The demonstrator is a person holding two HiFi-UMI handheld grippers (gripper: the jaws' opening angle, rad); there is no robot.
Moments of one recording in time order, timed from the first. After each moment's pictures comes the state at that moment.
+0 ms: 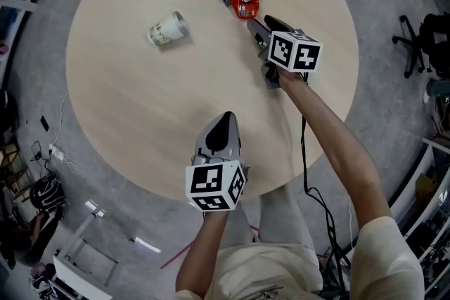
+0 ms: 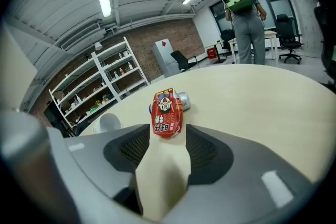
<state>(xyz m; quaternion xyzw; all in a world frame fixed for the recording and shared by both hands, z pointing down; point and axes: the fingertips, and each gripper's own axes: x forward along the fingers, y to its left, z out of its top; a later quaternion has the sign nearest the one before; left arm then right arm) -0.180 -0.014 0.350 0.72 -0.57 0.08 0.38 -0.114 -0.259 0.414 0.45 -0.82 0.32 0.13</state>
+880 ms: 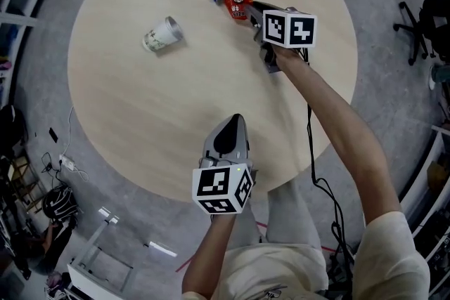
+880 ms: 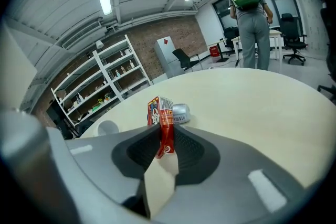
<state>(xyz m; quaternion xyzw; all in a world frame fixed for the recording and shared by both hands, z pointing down) -0.158 -0.010 0.346 0.74 -0.54 0.09 0.38 -0.116 -0.289 0.403 0.44 -0.82 0.33 0.15</state>
